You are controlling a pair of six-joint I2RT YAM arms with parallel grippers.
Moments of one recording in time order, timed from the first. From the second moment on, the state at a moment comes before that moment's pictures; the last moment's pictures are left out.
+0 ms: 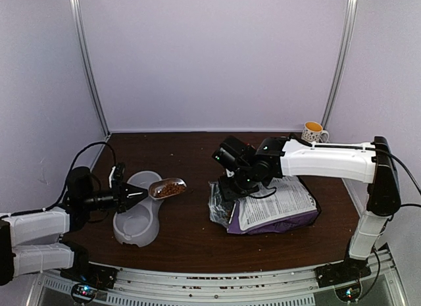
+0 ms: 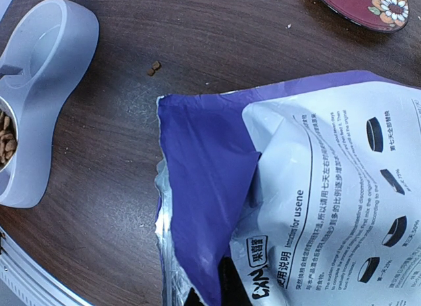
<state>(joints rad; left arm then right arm) -0.26 0.98 0.23 0.49 0.90 -1.04 1.02 1.80 1.49 -0.79 0.21 0.66</state>
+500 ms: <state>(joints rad) -0.13 0.93 0.20 0.48 0.92 -1.04 1.02 1.80 1.48 -0.78 0.20 0.66</state>
